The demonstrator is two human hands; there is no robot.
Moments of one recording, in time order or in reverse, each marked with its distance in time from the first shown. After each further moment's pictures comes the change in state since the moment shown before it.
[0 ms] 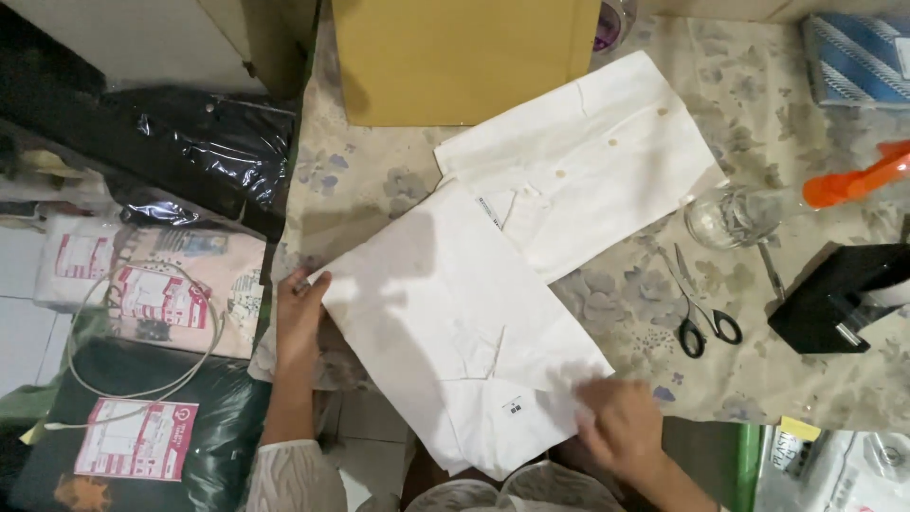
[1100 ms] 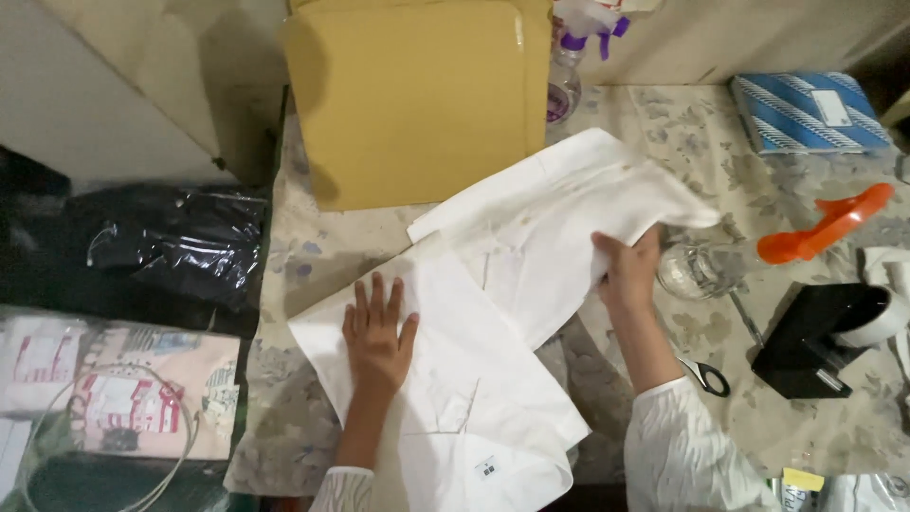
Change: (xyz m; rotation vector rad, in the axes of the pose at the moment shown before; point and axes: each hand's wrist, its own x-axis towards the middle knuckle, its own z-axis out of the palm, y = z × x) left_hand 0.050 -0.050 0.135 1.036 0.187 1.302; right_hand 0.267 0.131 0.018 0.915 0.776 1.085
